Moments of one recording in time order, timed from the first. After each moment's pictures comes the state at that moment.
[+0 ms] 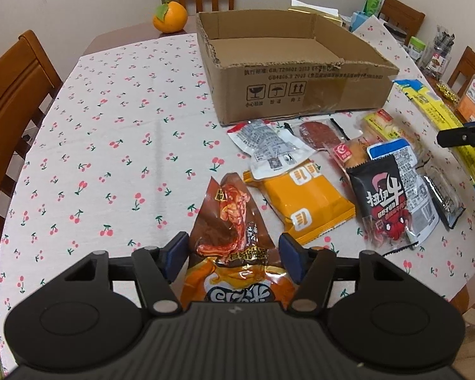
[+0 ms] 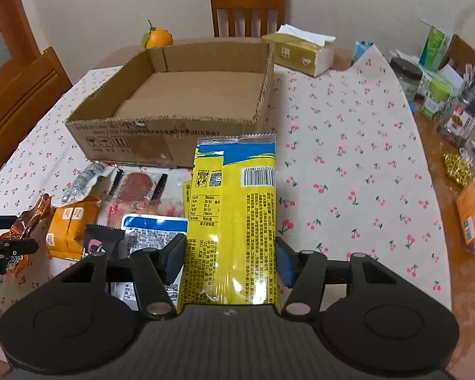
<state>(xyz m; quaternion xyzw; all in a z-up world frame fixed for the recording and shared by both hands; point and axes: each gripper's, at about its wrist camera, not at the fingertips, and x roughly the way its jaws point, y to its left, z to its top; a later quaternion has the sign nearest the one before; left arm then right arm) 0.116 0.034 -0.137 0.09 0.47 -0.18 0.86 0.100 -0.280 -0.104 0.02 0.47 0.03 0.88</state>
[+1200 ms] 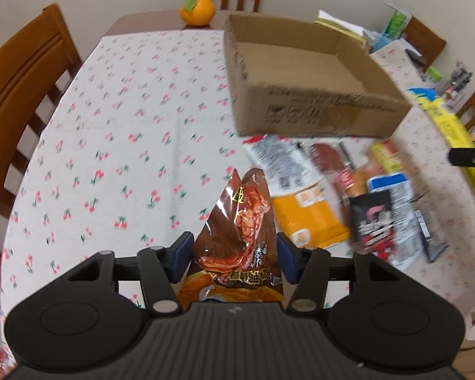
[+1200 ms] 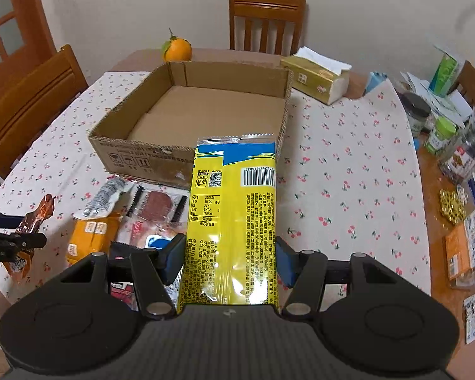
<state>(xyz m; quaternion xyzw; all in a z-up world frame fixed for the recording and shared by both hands) 0.131 0.047 -0.104 0.04 0.50 -0.16 0.85 0.110 -0.261 -0.063 -0.02 0.47 0.05 0.88</state>
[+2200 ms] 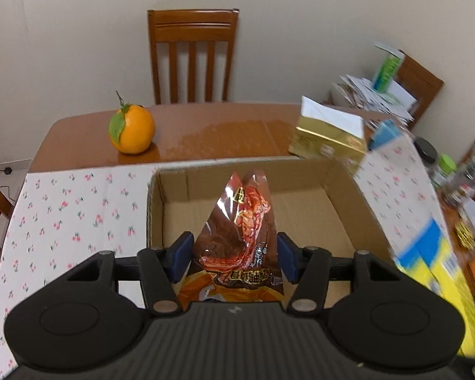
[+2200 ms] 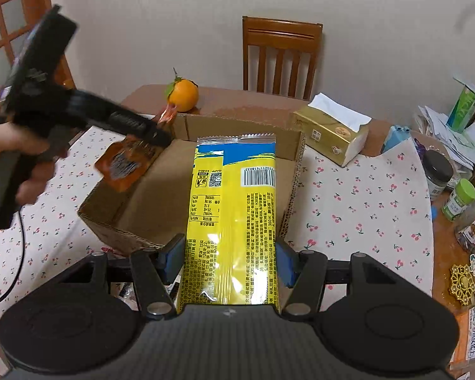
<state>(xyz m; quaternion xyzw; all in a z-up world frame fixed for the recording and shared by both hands) 0.348 -0.084 -0.060 0.04 0.43 -0.18 0.89 0.197 -0.272 -0.038 -0.02 0.43 0.08 0.90</state>
